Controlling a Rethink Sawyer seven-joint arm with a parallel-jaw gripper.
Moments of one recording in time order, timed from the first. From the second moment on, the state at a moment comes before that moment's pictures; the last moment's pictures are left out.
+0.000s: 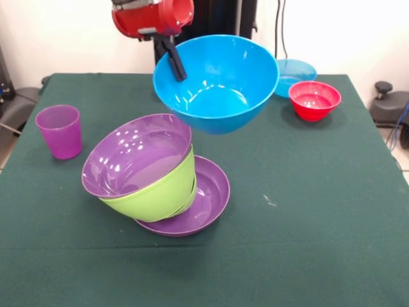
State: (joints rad) arm -1.02 -0.74 0.91 1.78 -0.35 0.77 2.33
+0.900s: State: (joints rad) arm -1.03 -0.86 0.95 1.78 -0.24 0.91 2.33
